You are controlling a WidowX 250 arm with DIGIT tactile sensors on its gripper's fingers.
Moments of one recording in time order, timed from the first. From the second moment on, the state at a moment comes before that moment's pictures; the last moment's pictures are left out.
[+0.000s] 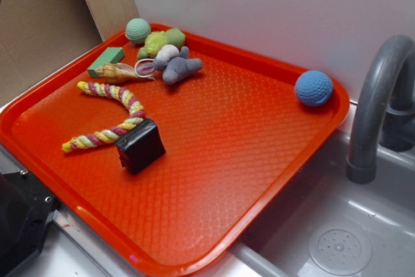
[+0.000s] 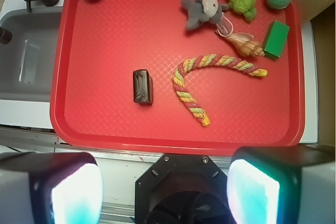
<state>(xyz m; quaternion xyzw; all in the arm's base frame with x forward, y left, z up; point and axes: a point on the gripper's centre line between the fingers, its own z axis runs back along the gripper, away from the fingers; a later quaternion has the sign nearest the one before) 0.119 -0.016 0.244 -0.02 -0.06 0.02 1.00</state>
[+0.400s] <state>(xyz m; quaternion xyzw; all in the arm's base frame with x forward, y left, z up) 0.119 -0.016 0.239 -0.01 -0.05 0.02 1.00</state>
